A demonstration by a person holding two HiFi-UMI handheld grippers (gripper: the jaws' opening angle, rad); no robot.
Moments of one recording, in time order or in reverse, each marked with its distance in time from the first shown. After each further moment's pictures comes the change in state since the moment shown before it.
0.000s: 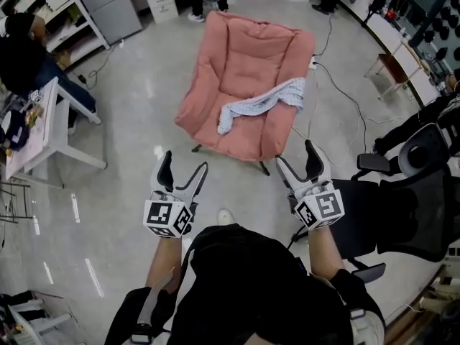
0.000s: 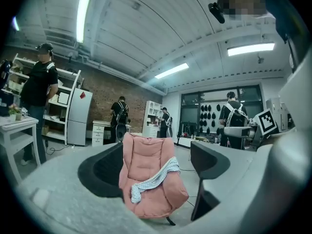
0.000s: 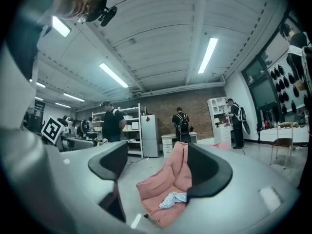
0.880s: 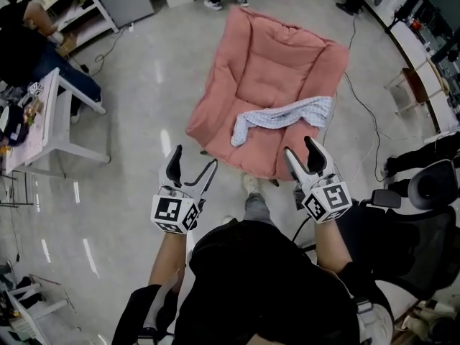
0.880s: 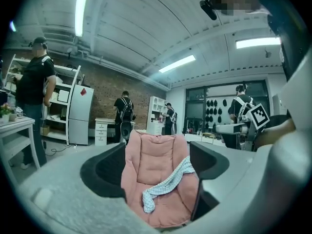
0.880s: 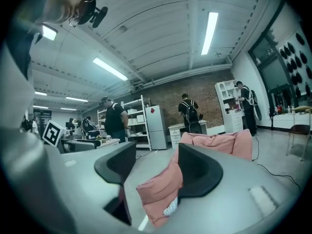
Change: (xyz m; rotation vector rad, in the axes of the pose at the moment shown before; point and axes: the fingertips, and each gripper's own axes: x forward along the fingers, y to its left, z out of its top) left arm 0.120 0.094 -0.013 0.005 0.051 0.025; right arm 0.174 -0.046 -0.041 0.082 0.122 0.096
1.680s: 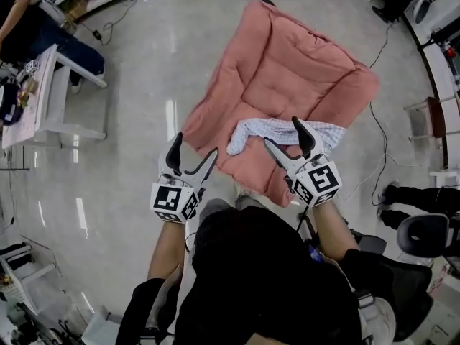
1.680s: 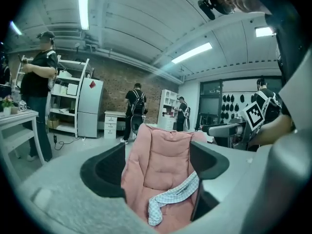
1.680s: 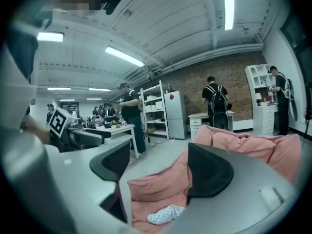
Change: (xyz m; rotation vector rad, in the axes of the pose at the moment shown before) left arm 0.160 0.055 -0.021 -0.042 0.059 0.148; right arm 0.194 -0.083 -0.025 -0.101 0.148 0.312
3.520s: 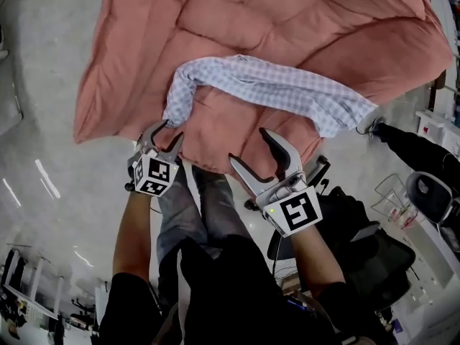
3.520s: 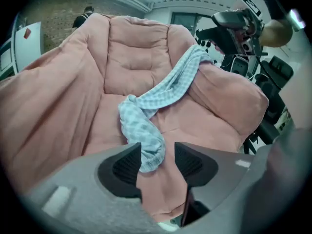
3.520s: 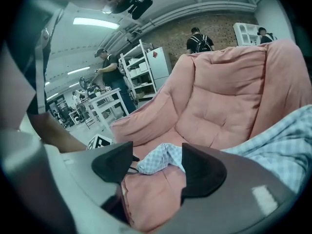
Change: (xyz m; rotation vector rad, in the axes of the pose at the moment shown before) left arm 0.124 0.010 -0.492 0.262 0.752 -0.383; right arm 0.046 -0.033 -0.297 0.206 0.413 -0.069
